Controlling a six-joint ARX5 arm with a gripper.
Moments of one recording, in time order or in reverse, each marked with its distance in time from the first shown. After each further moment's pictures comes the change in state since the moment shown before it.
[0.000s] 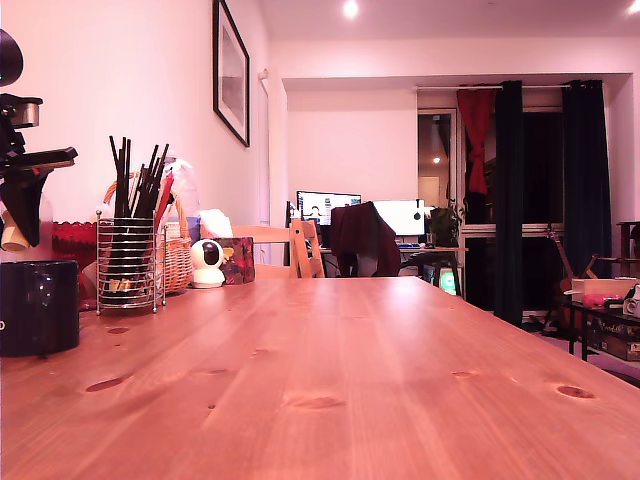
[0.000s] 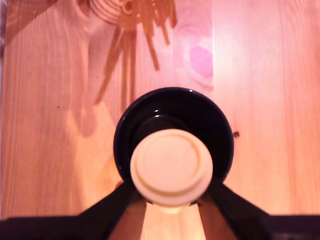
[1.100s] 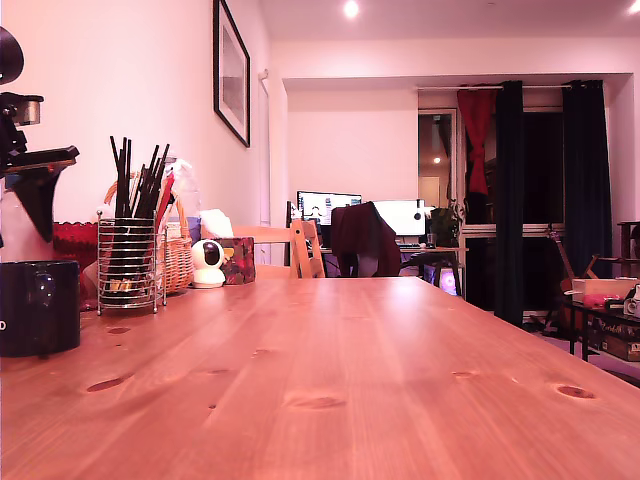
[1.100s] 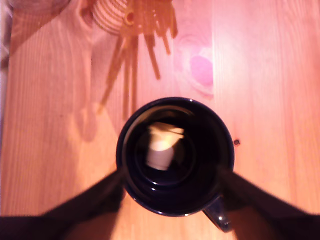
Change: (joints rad) arm -0.001 0.000 0.000 0.025 0.000 0.003
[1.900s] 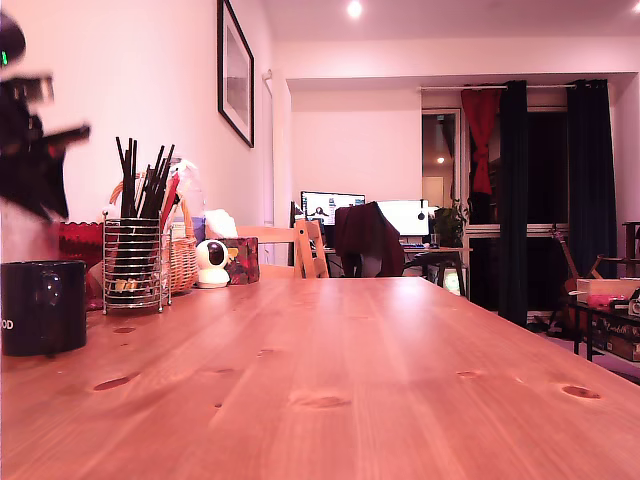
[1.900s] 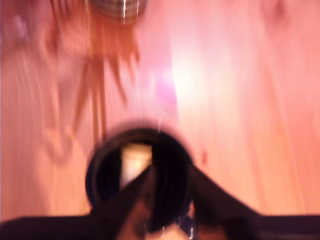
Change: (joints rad) arm -0.029 -0.146 -0.107 0.141 0.153 0.045
